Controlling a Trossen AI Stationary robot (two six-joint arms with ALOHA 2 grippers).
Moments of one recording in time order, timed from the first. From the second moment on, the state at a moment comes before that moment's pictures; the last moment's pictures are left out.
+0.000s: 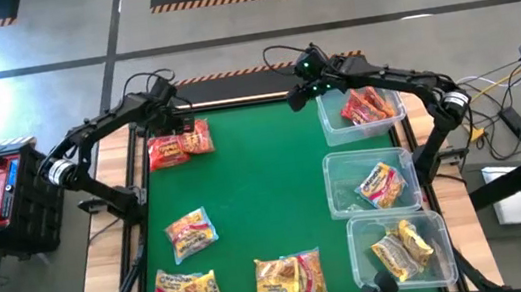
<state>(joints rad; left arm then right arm) 1.02 1.49 0.97 -0.79 0.00 -0.46 -0.68 1.68 1.35 -0.53 0.02 0.20</state>
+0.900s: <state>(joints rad) 1.01 1.48 0.75 -0.32 0.09 -0.68 -0.70 1.68 1.35 -0.53 -0.02 0.16</state>
